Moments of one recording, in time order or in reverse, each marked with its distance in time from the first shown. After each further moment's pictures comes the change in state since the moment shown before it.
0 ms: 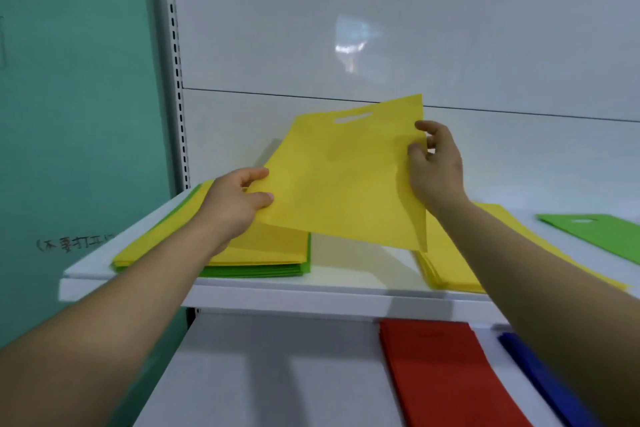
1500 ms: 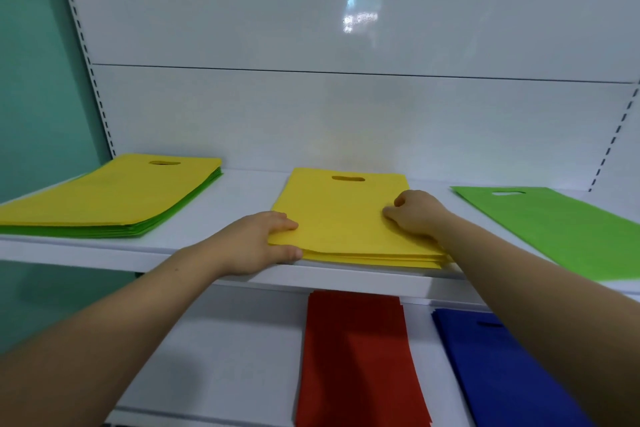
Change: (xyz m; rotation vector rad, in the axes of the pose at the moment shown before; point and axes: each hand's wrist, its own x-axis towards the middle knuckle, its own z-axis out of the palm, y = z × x) left_hand -0.092 0.048 0.241 0.760 -0.509 0.074; right_hand 0.045 0.203 -0.179 -0.714 -0.726 0.226
